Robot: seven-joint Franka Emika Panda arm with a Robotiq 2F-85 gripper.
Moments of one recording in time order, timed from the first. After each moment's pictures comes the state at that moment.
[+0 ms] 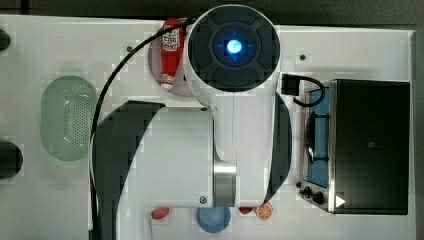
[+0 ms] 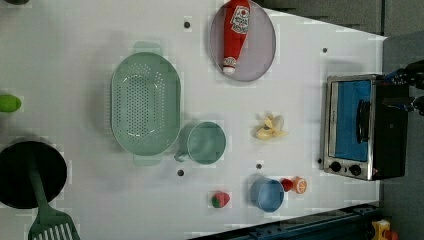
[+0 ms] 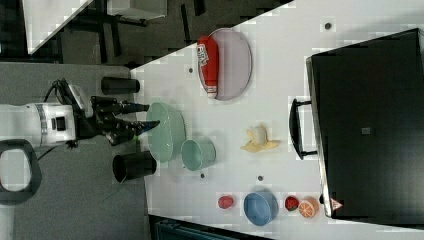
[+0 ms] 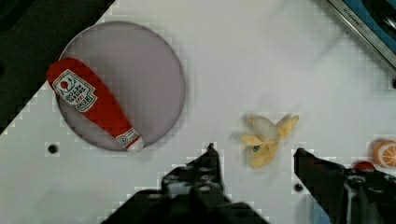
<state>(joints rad) 0.02 -0.03 -0.02 -1.80 -0.03 0.19 0.08</state>
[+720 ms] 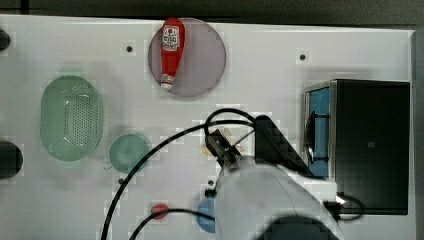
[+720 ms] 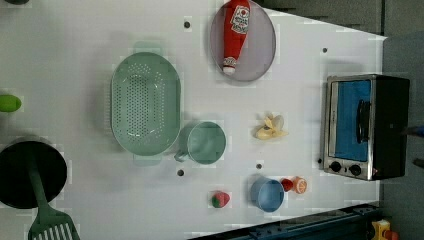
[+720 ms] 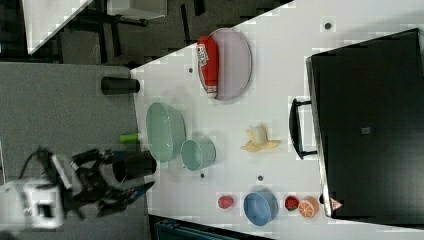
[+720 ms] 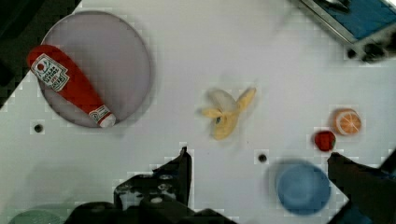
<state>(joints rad) 0.03 -0.43 -0.07 -2.11 -0.03 0.20 0.07</state>
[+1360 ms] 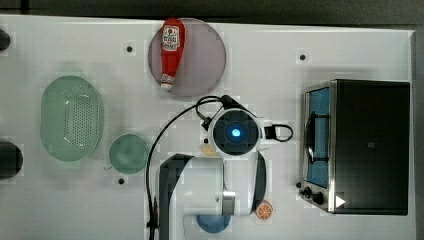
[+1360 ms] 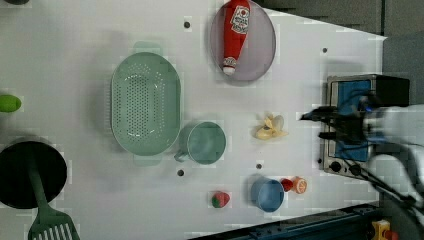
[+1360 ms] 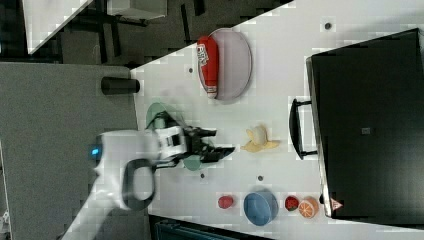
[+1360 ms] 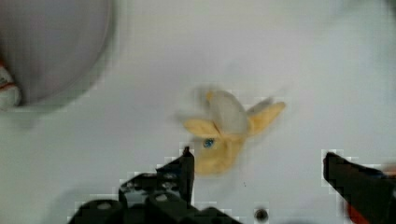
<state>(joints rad) 0.02 0.01 -0.06 -2.39 -0.04 0.78 -0.18</state>
